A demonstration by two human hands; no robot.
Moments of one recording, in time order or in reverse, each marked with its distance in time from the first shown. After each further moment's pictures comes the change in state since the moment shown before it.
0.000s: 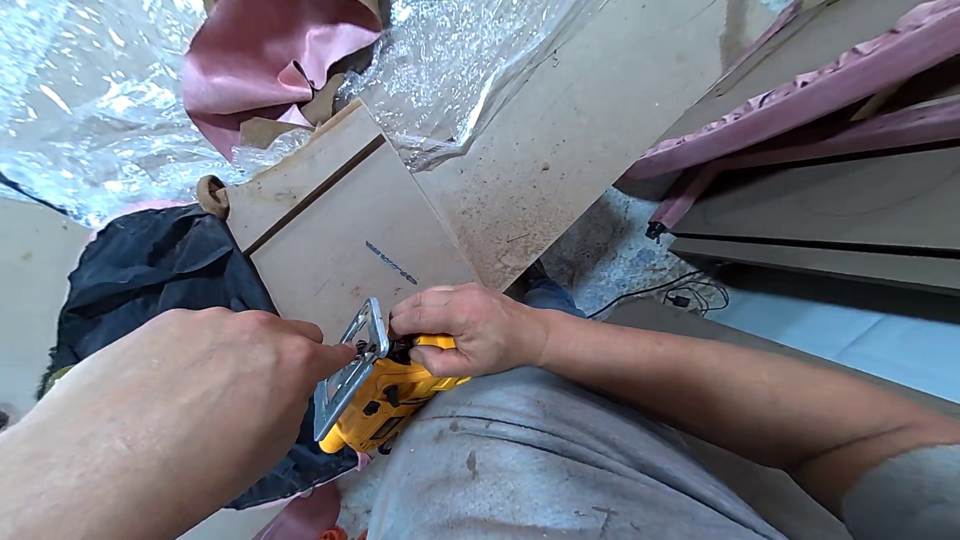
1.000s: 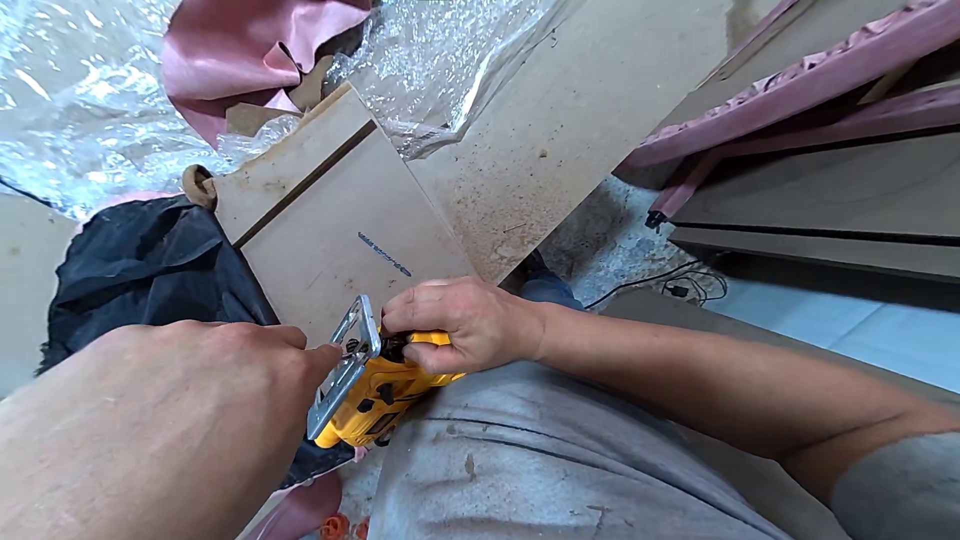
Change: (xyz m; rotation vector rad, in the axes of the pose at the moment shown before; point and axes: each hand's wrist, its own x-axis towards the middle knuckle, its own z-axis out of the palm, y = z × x) left_hand -0.006 0.022 -0.013 0.001 -0.032 -0.141; right_hand 0.000 -0.001 0.000 0.020 0.019 -0.031
